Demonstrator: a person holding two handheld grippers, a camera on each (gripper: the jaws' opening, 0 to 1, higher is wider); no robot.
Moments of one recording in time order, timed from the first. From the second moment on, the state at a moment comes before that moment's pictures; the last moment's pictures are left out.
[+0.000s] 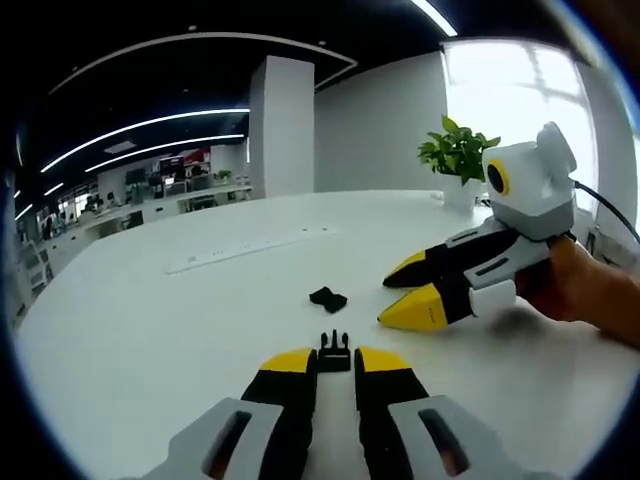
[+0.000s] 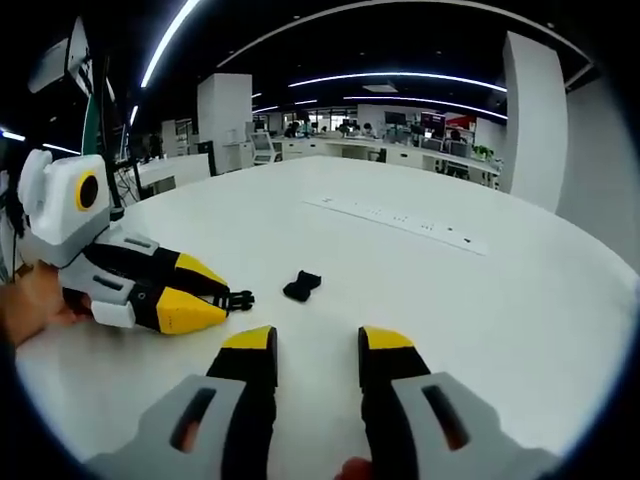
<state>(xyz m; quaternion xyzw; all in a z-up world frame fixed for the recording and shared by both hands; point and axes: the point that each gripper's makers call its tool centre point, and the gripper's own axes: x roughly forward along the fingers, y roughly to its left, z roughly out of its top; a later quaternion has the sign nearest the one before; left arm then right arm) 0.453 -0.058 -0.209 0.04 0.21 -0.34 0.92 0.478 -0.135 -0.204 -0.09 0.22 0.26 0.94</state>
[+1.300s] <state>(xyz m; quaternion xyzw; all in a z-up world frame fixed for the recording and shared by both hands) 0.453 -0.059 -0.208 0.04 0.20 -0.33 0.92 0.481 -0.134 -0.203 -0.08 0.22 0.25 0.94</state>
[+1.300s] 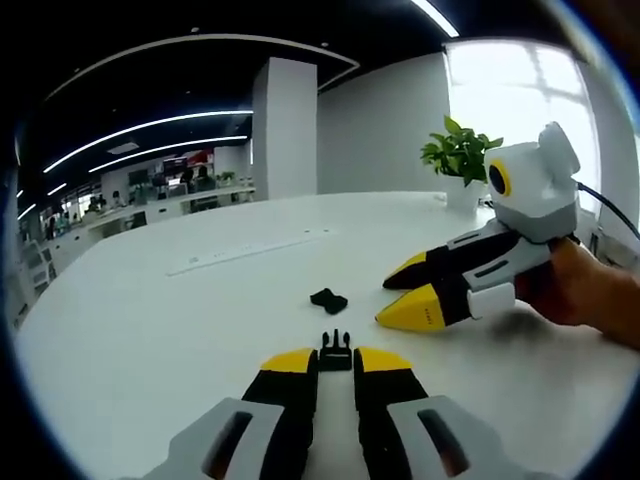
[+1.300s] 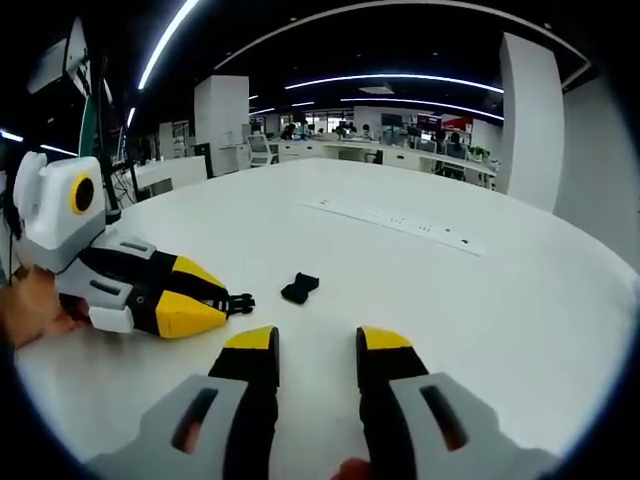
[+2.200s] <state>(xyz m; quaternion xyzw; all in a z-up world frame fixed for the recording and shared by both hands) 0.459 -0.034 -0.210 0.03 0.20 -0.33 0.92 0.478 -0.097 -0.204 -0.09 0.22 0.24 0.94</state>
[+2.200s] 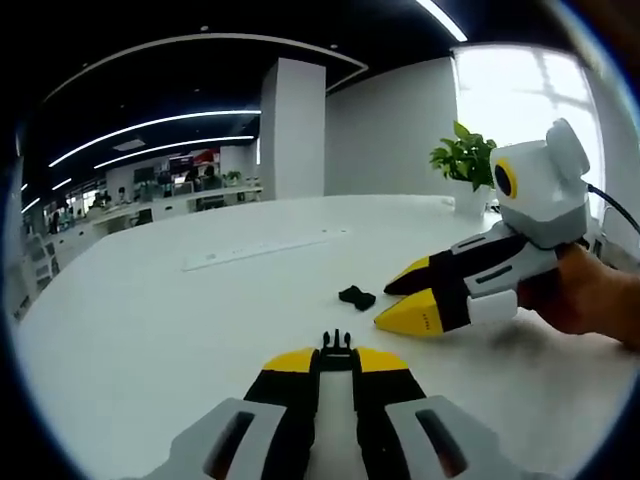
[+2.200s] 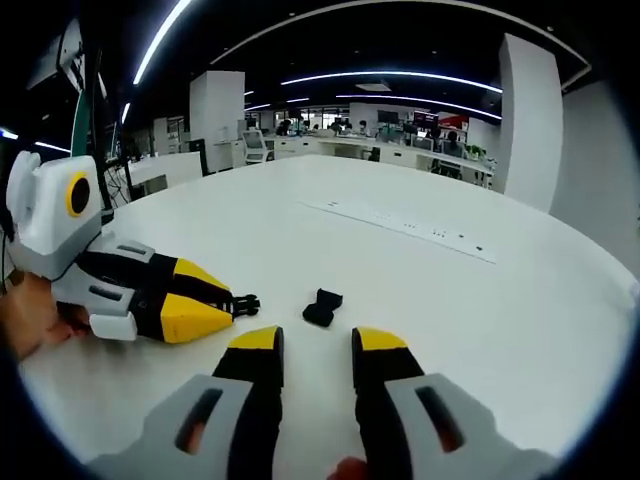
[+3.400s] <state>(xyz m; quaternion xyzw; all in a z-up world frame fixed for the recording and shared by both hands) 0.466 -0.030 -0.210 0.03 0.21 -0.32 0.92 0.502 -0.113 -0.198 -0.12 0.21 0.29 0.93</state>
